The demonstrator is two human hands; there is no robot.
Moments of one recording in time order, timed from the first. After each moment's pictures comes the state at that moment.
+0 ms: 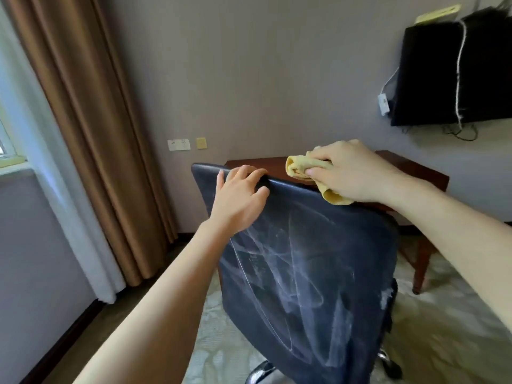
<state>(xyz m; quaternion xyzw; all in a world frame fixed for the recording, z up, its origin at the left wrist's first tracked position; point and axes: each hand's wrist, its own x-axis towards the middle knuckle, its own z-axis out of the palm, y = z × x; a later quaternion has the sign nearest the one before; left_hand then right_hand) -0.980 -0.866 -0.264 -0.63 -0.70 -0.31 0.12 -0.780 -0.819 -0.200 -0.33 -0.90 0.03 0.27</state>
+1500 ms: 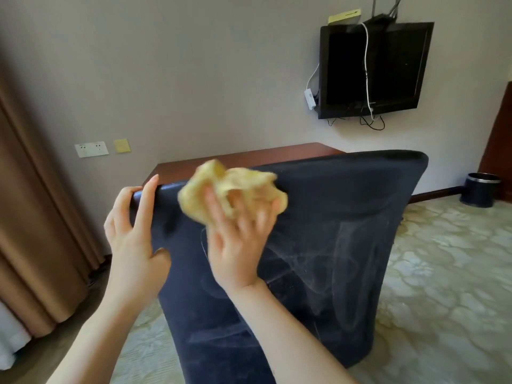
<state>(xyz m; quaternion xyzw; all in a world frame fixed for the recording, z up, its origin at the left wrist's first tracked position) -0.993 -0.874 -0.341 -0.59 -0.62 -0.49 0.16 -0.885 -0.791 -0.370 -0.28 -0.61 -0.17 0.72</state>
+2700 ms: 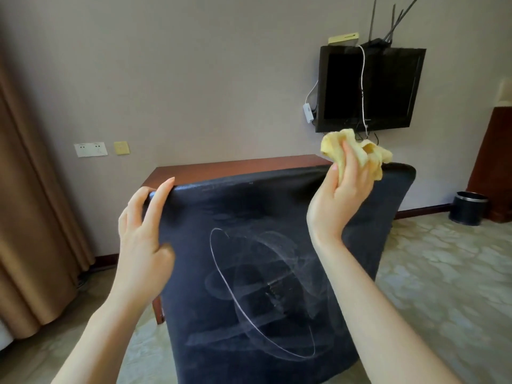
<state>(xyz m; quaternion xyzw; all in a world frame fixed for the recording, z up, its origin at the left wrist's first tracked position) -0.980 -0.882 -0.332 -0.59 -0.62 -0.51 0.11 -0.760 -0.761 -0.301 -0.40 -0.47 -0.04 0.79</state>
